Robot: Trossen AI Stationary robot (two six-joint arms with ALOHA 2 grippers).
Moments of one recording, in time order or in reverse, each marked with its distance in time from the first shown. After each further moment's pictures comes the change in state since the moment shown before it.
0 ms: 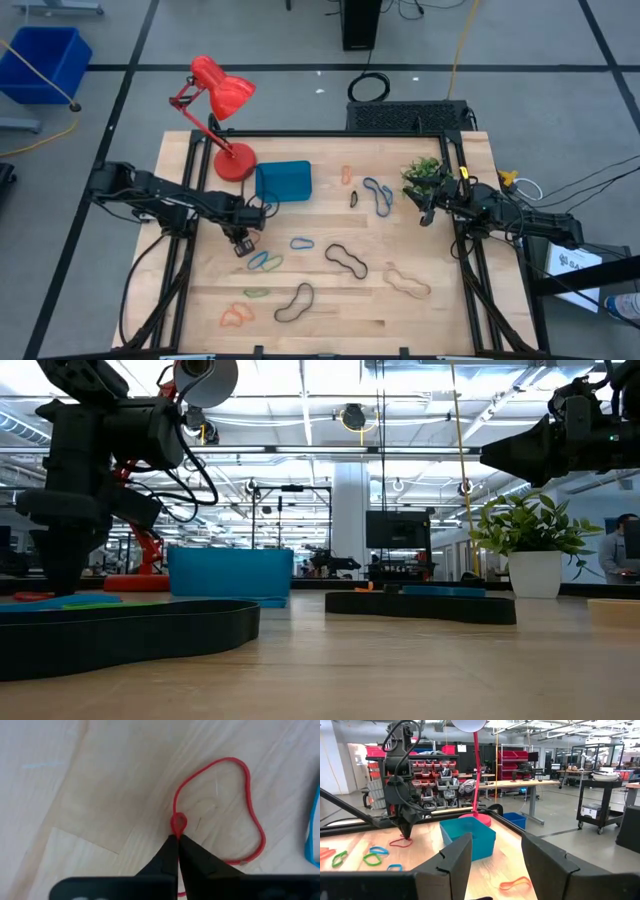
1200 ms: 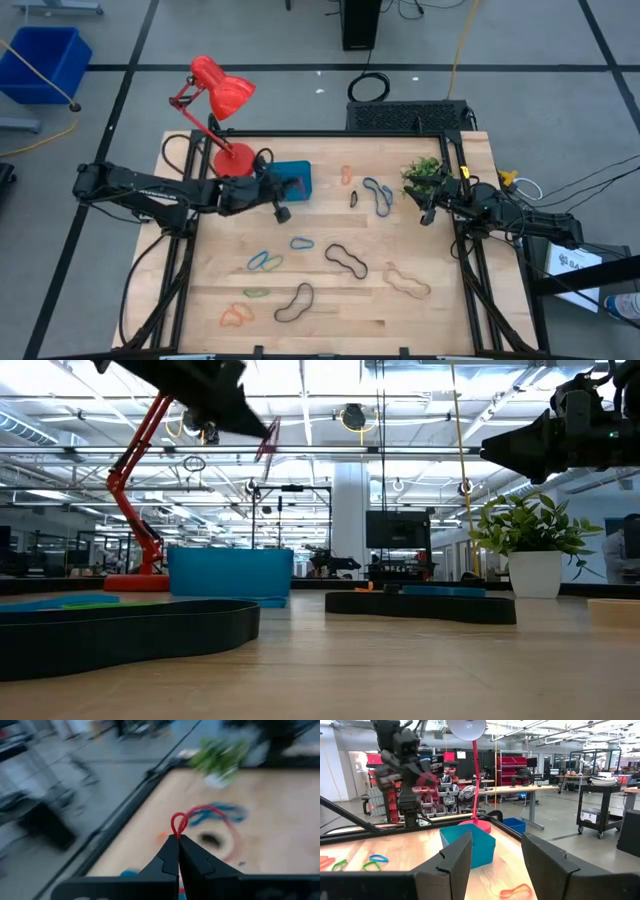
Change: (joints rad) left arm 0.016 -0.172 0.178 0.779 -0.631 0.571; right arm 0.000 0.000 0.000 0.035 0.004 0.004
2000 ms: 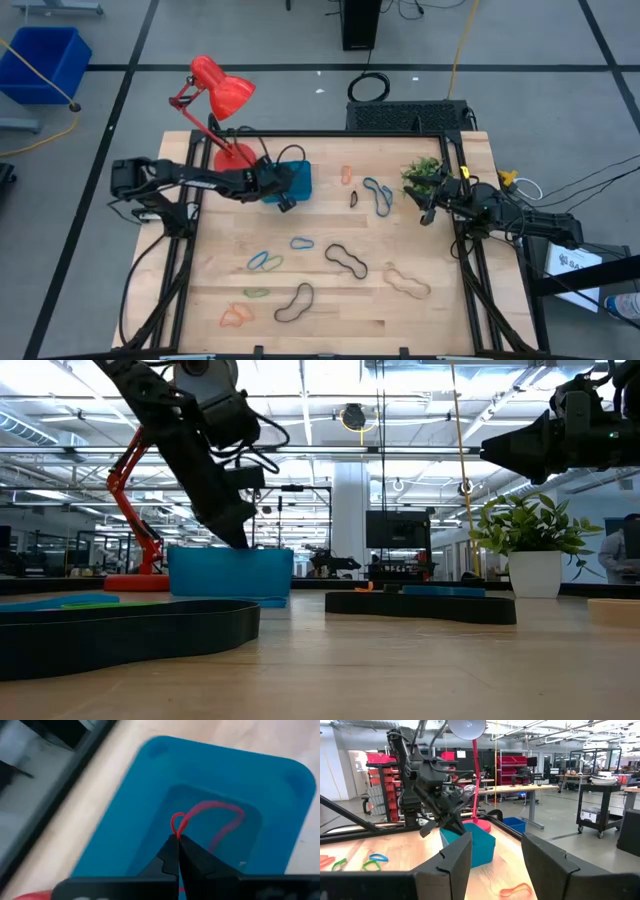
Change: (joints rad) left arm 0.270 0.338 0.000 -0.180 0.174 -0.109; right arm 0.000 0.000 0.000 -0.005 0.000 0.000
